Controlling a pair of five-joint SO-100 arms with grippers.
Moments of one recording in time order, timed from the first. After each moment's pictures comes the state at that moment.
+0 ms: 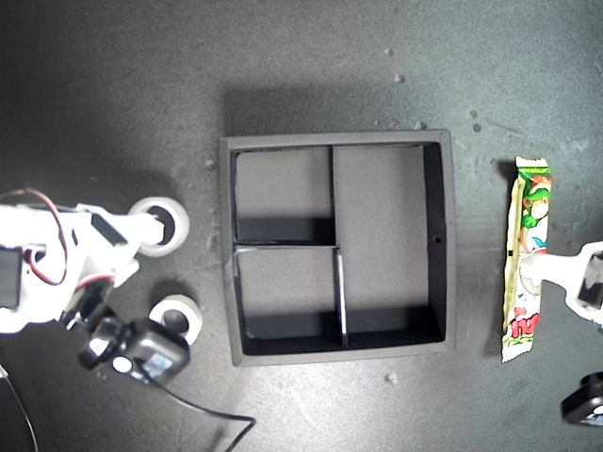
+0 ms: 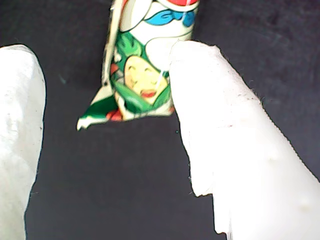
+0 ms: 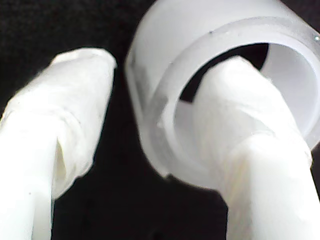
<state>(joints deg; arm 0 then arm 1) 8.4 108.0 127.5 51.5 -65.5 -14.7 102.3 100.5 79.6 35.9</state>
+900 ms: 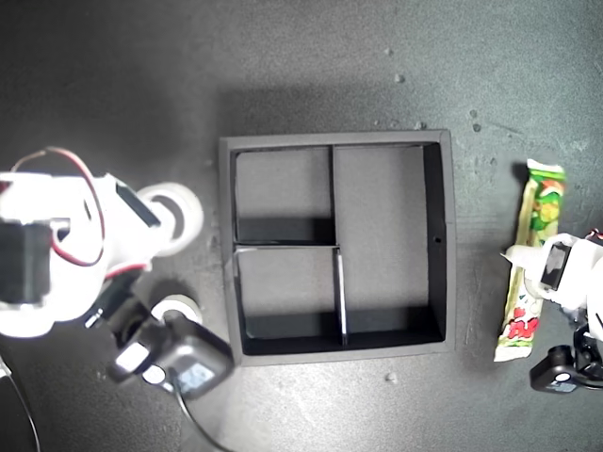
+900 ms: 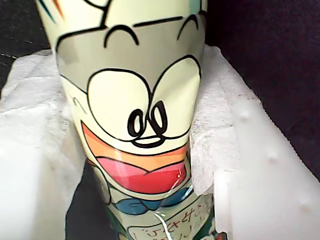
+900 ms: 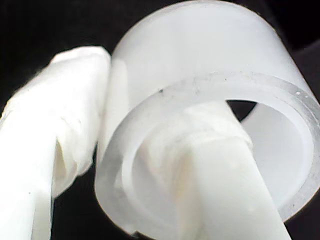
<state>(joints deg) 2.5 91.1 72.9 91.6 -52.4 -13.8 90.7 119.9 51.9 35.9</state>
